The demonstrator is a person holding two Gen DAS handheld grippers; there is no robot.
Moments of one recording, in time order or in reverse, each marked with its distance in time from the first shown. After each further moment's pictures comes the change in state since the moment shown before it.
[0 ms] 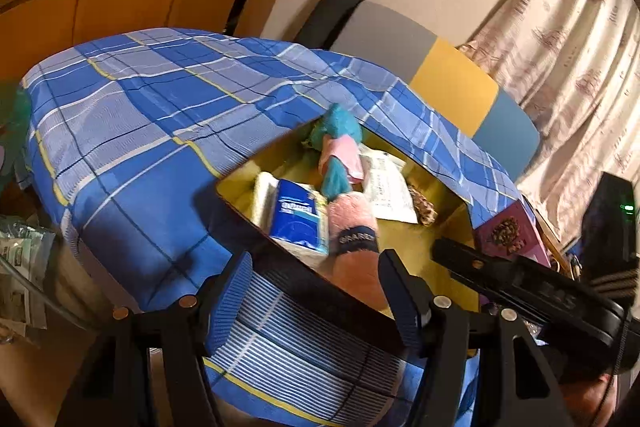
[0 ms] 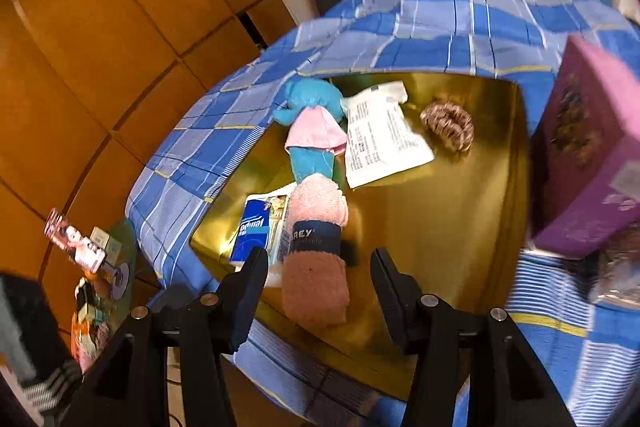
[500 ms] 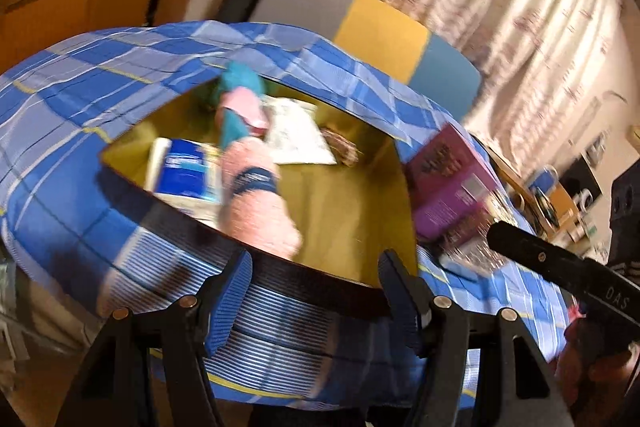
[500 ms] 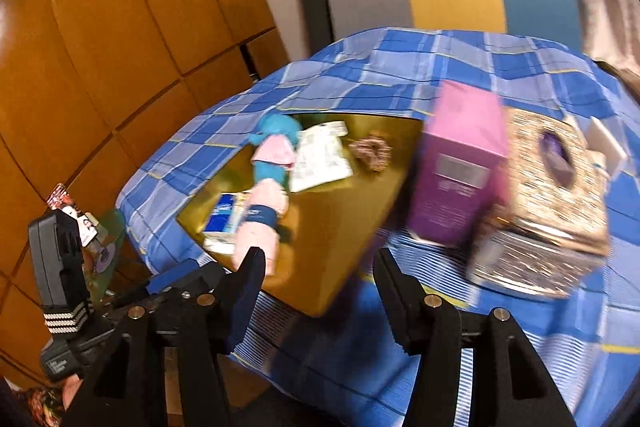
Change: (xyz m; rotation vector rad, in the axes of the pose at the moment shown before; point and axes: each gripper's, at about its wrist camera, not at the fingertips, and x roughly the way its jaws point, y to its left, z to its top) left arm 0.009 -0.061 -0.038 0.201 0.112 -0.182; right arm -0.104 -0.050 -0.042 -0.078 -0.133 -0.088
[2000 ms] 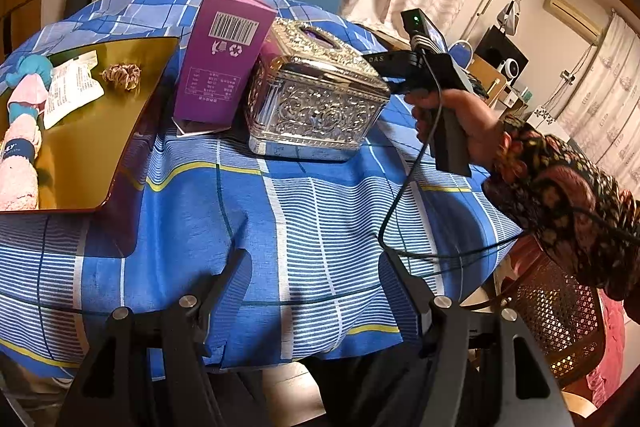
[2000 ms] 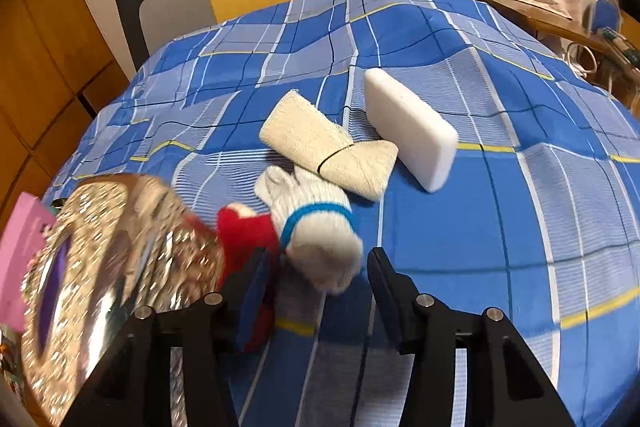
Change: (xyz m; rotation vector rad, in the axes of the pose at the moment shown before) left arm 0.051 -0.156 -0.075 0.348 0.264 -0.230; right arm 0.041 -0.329 0.059 0.264 0.051 -0.336
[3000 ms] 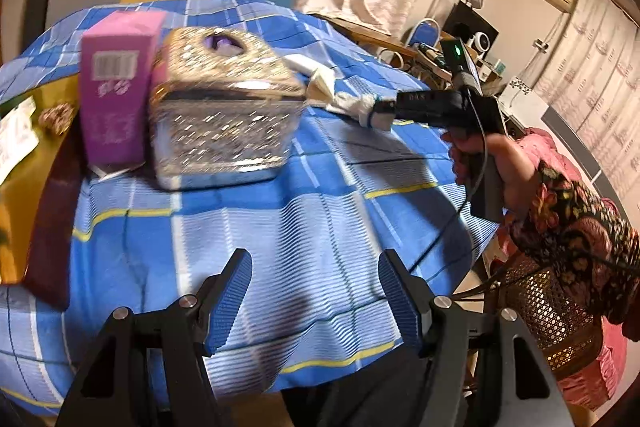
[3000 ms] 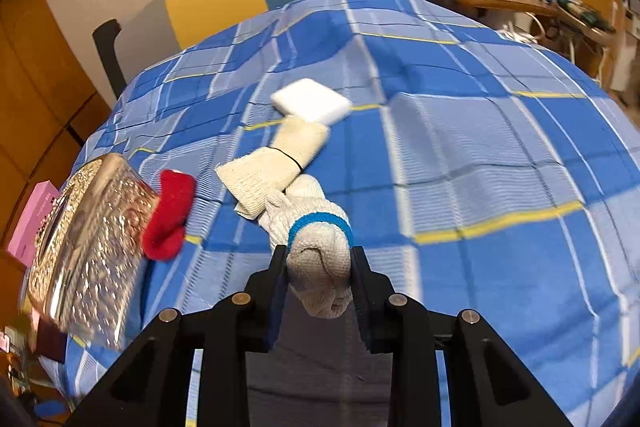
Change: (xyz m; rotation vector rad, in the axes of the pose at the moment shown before) left arm 0.023 -0.061 0.028 0.131 0.026 -0.068; right arm -0.082 -0.102 -0.066 0.127 -0.042 -0.029
